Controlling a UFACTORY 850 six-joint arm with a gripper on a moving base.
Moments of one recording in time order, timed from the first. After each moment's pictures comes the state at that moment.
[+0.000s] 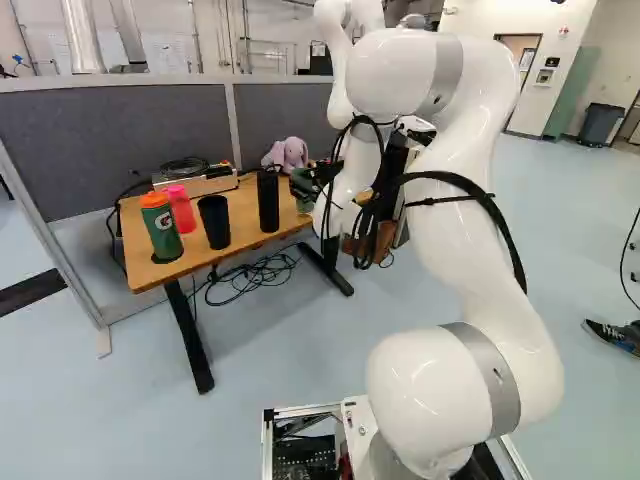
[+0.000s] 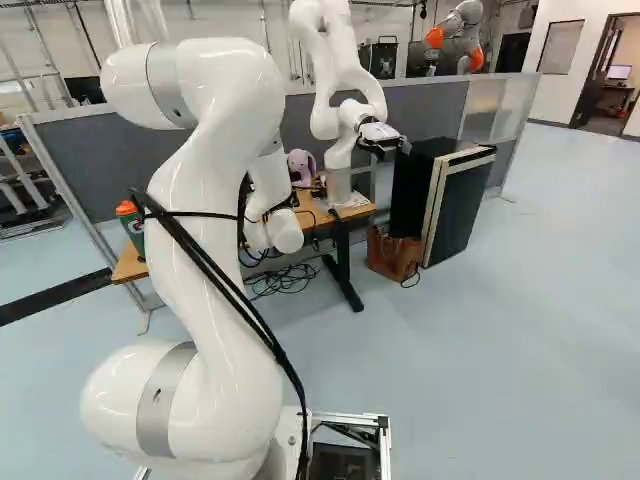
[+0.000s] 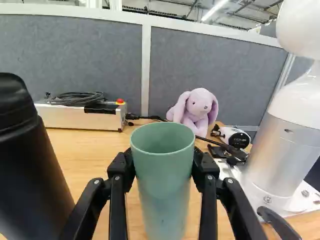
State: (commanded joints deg) arm 2.4 -35.8 -48.3 -21.6 76.2 0.0
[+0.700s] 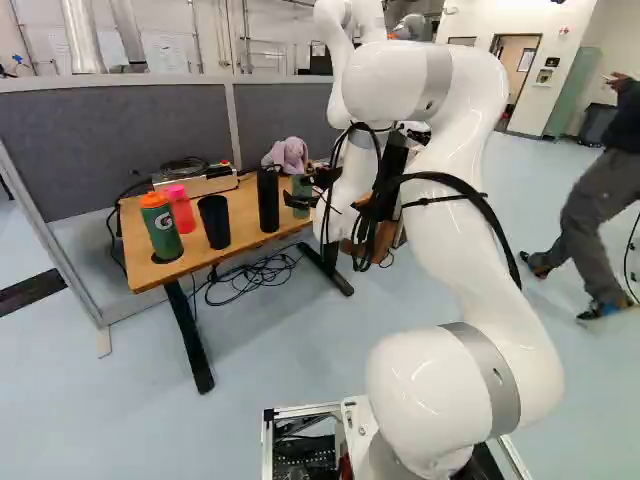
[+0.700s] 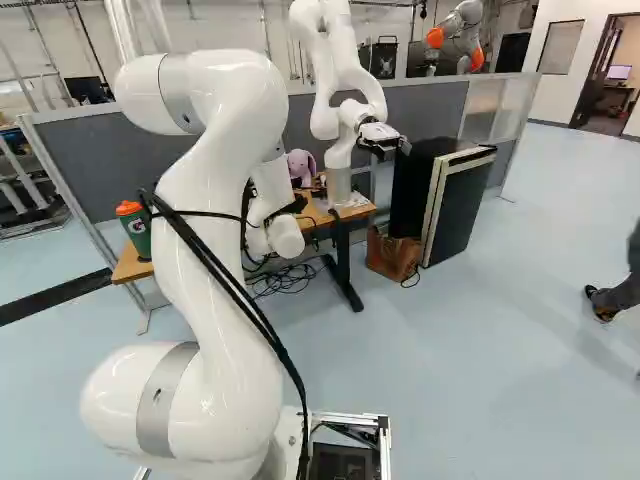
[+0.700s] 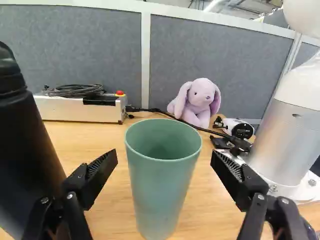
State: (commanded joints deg) arm 2.4 -37.8 -48.7 -21.6 76.3 0.0
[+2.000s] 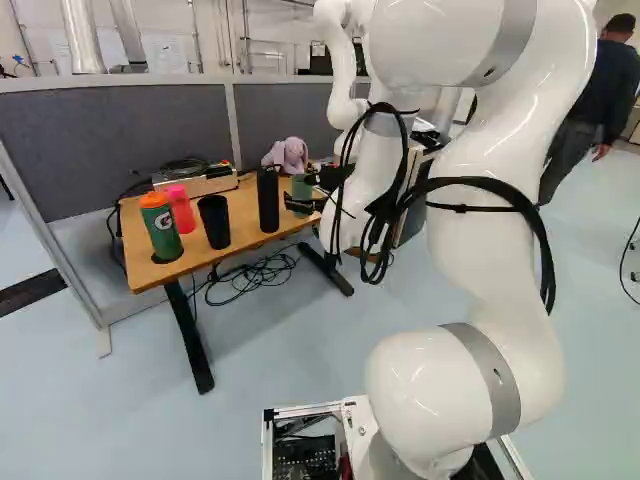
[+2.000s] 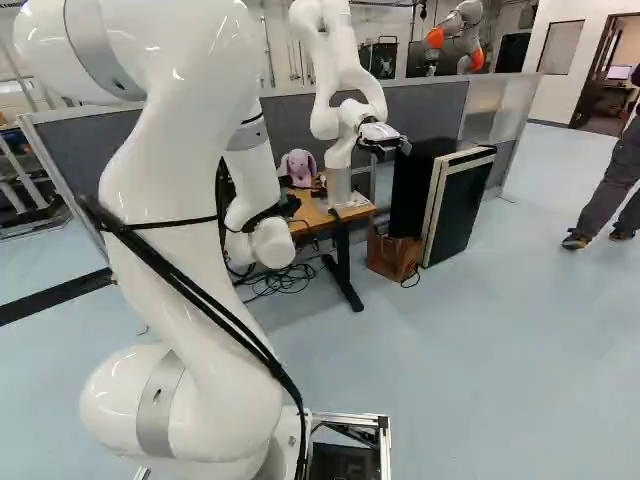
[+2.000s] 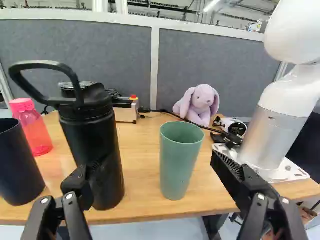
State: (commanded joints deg) arm 2.7 -21.6 -31.0 -21.6 76.3 0.0
